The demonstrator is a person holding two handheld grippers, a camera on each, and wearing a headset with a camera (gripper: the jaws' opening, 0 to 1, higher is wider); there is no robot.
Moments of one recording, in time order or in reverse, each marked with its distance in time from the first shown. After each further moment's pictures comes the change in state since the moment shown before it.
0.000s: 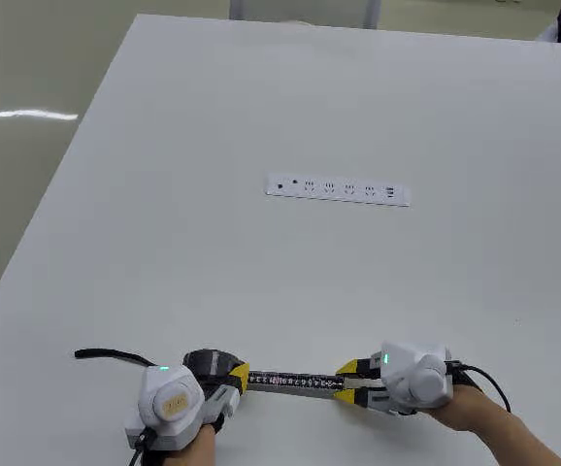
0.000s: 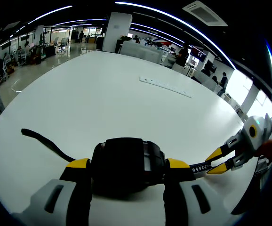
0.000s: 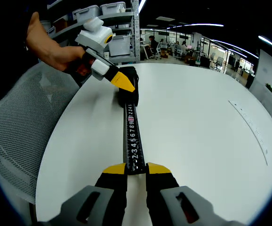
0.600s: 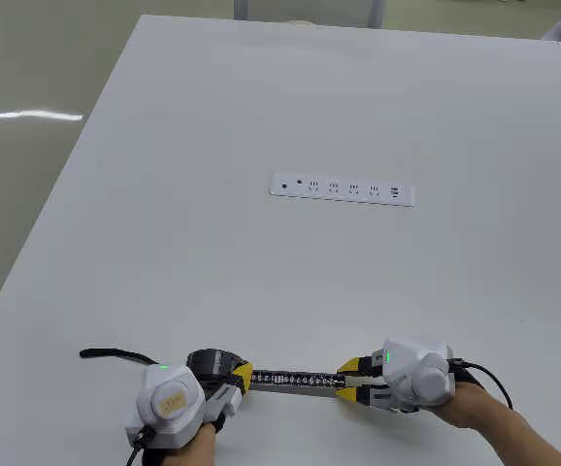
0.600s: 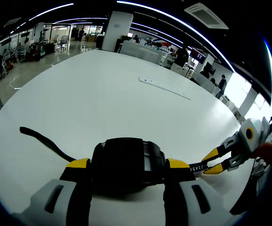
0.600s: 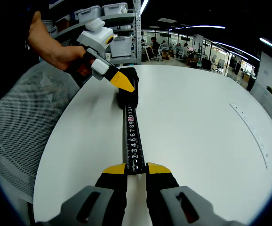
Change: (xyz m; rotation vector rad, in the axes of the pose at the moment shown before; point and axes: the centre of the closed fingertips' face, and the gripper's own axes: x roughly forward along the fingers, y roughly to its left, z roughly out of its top) left arm -0.001 0.002 0.002 -0.027 0.006 -0.029; right arm 0.004 -0.004 0.004 -0.019 -0.015 0.006
